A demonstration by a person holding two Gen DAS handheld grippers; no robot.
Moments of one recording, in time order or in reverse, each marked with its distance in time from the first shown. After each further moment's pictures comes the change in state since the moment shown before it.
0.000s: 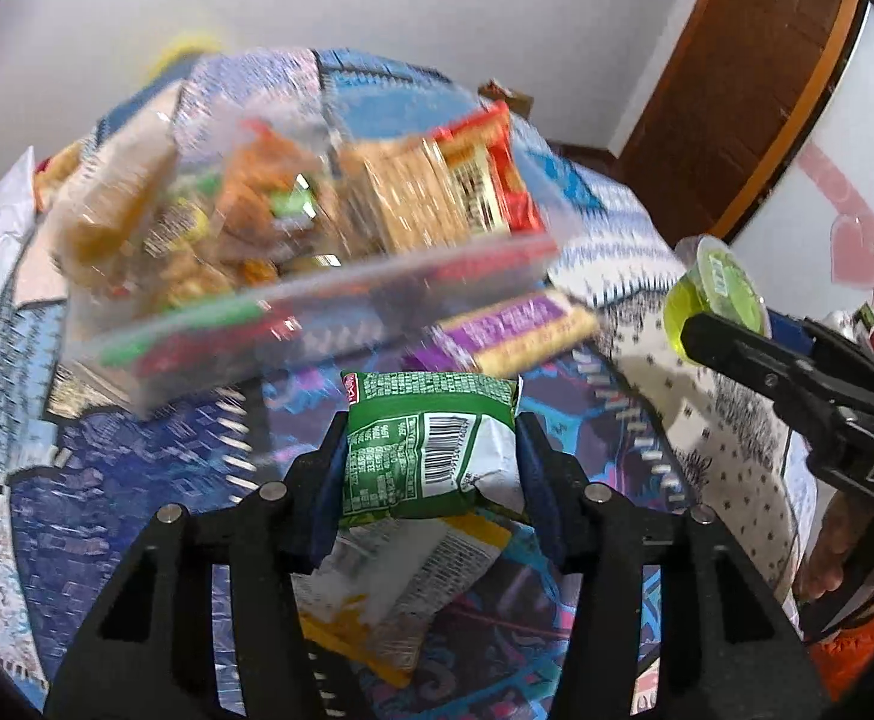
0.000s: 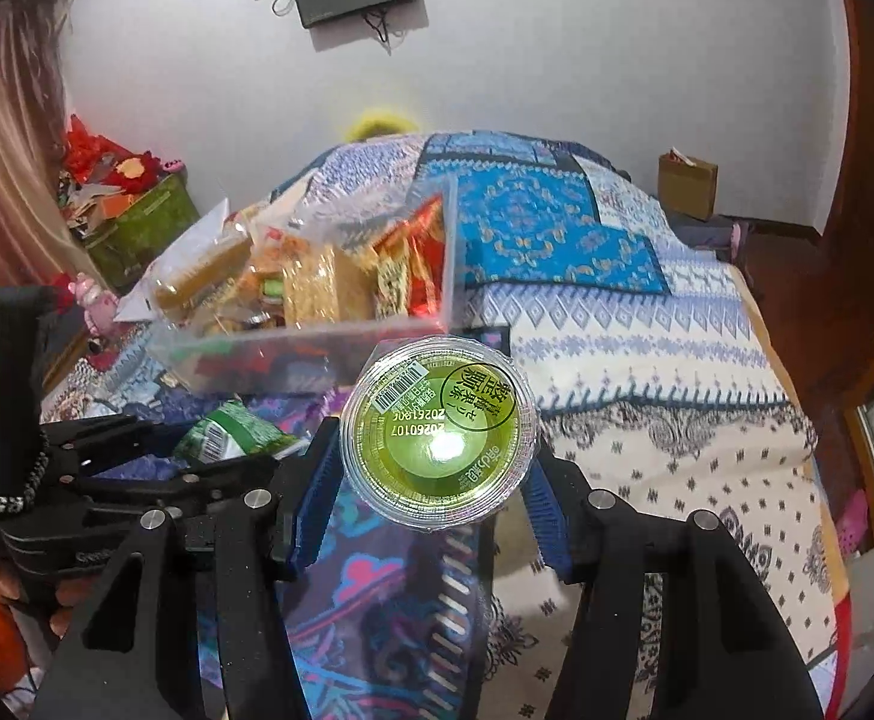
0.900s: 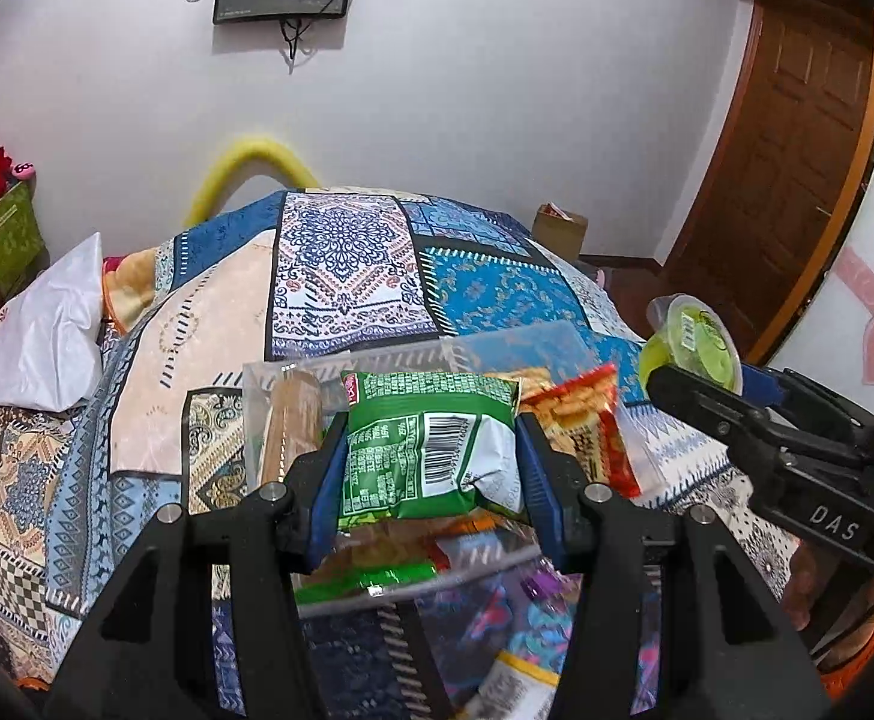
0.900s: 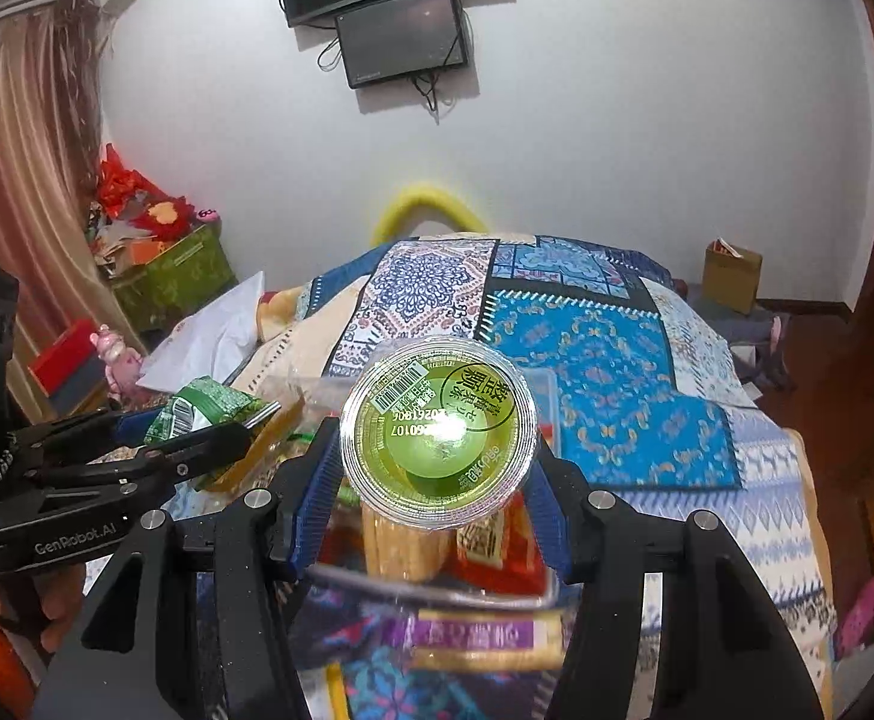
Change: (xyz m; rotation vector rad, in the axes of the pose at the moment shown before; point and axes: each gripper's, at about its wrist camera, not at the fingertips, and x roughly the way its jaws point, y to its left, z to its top) left arm -0.050 0.059 0.099 -0.047 -0.232 0.105; right arm 0.038 0.048 0.098 -0.072 -0.129 0.055
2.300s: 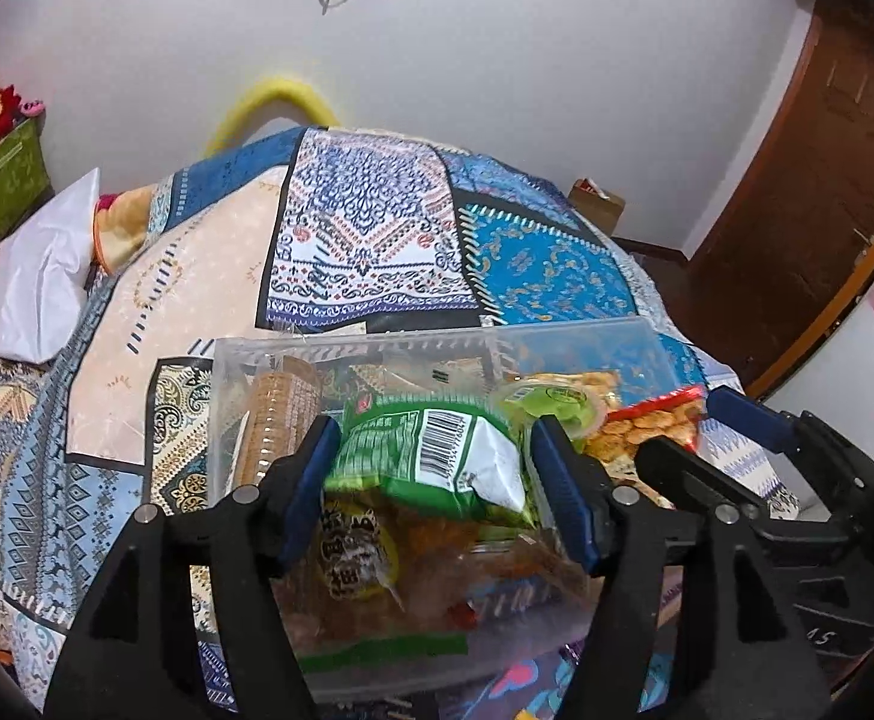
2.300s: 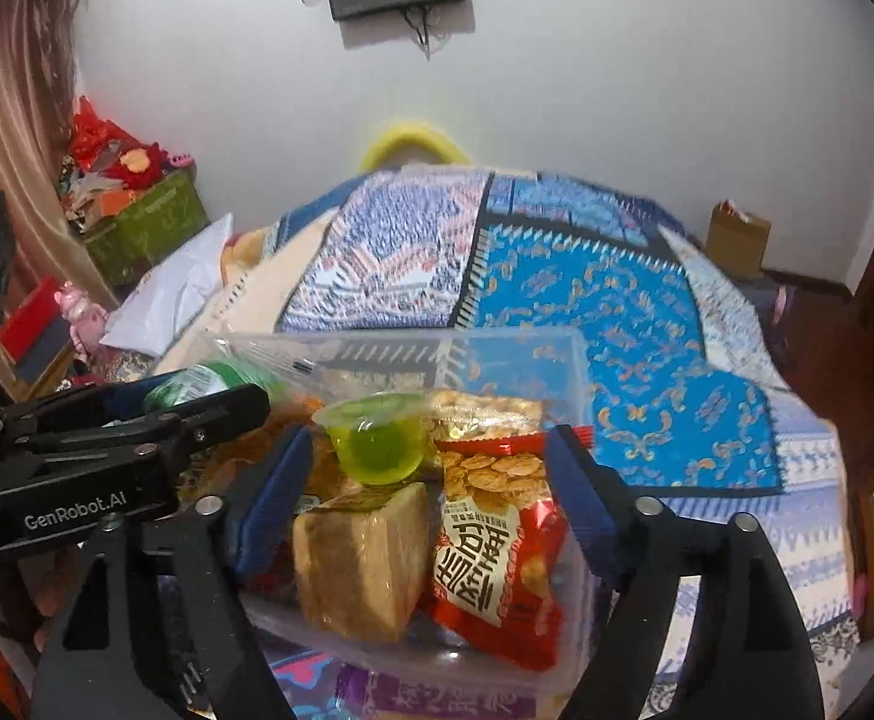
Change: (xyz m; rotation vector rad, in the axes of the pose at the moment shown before) left arm 0.067 0.017 0.005 -0.092 0.092 0.027; right arm 0.047 -0.009 -0.005 -0.018 0.124 -0.027
